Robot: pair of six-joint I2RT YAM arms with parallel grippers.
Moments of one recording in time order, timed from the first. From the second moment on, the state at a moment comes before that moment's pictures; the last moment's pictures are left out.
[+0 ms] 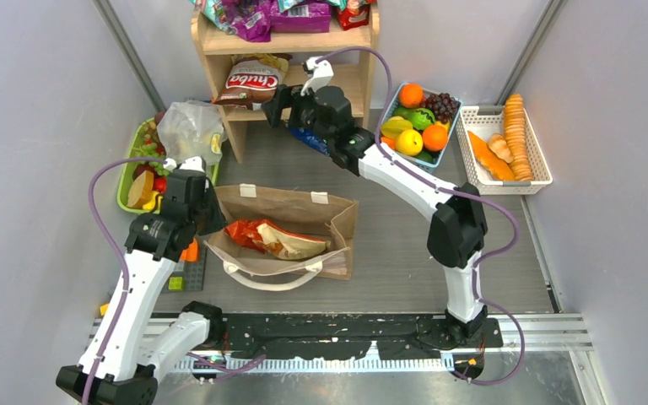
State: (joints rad) left arm -0.26 0.90 1.10 -1.02 -0.17 -0.45; right arm 0.75 1.97 1.83 0.12 0.08 0.39
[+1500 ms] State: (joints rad) left arm -0.25 0.83 1.00 -0.88 -0.09 -0.42; right arm 0.71 1.72 1.73 0.20 -0.06 0.43
